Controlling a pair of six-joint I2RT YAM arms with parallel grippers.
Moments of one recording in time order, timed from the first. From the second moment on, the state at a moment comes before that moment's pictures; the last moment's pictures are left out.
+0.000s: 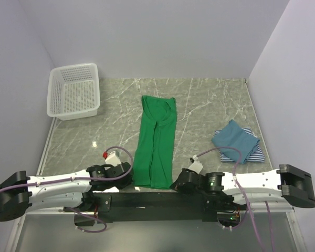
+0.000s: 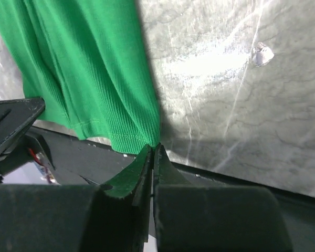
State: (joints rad) left arm -1.16 0.93 0.35 -0.51 -0.33 -1.57; right arm 1.34 1.00 0.29 -0.24 0.30 1.64
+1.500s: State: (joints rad) left arm -0.73 1.42 0.91 -0.37 -0.38 -1.06; right arm 0.82 1.37 0.90 -0.42 0.25 0.87
